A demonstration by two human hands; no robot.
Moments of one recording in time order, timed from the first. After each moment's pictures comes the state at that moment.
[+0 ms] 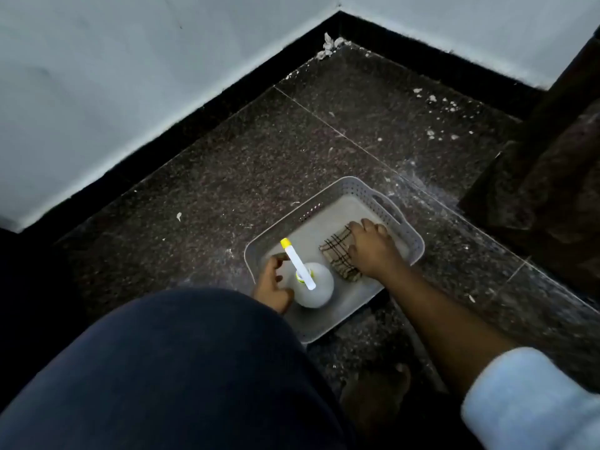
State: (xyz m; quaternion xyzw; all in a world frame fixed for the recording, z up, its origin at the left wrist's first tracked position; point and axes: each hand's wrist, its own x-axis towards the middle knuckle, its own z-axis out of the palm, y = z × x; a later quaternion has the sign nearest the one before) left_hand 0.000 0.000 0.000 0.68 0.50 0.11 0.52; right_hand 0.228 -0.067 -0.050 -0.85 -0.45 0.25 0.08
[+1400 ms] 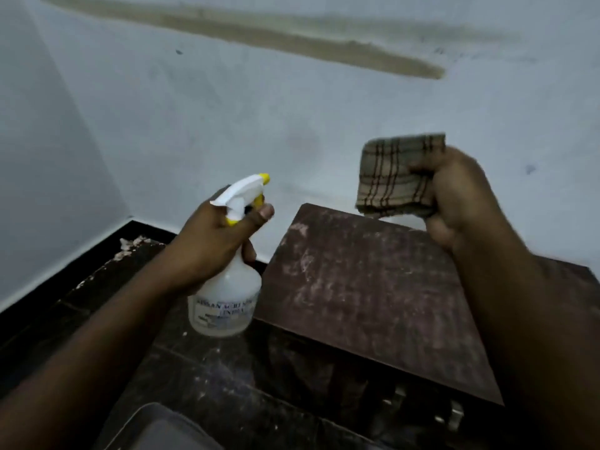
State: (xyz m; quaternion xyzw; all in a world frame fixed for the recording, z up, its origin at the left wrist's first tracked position) left_hand 0.411 -0.040 0.352 0.79 0.02 0.18 0.58; right_hand 0.547 -0.305 0.409 -0.64 -0.07 0.03 0.77
